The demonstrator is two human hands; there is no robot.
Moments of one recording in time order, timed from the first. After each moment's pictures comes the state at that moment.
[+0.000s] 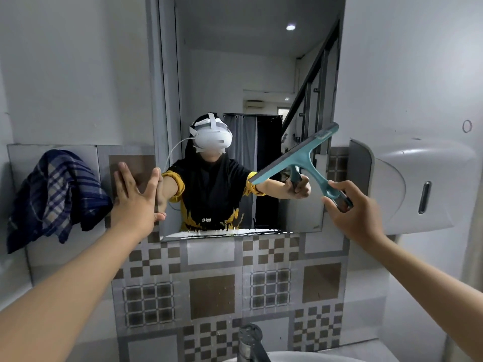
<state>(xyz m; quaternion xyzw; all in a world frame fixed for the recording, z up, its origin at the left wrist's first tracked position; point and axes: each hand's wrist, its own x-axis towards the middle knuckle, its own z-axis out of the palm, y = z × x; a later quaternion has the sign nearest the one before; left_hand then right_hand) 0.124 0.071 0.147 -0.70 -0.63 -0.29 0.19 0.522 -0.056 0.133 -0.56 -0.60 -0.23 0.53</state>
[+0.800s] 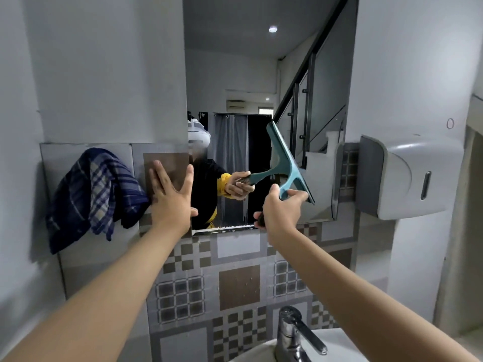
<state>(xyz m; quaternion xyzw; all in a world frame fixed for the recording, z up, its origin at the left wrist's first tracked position) 0.112 0.081 0.138 -0.73 -0.56 -0.33 0.19 0.277 -0.035 0.149 -0.49 -0.30 0.24 0.78</state>
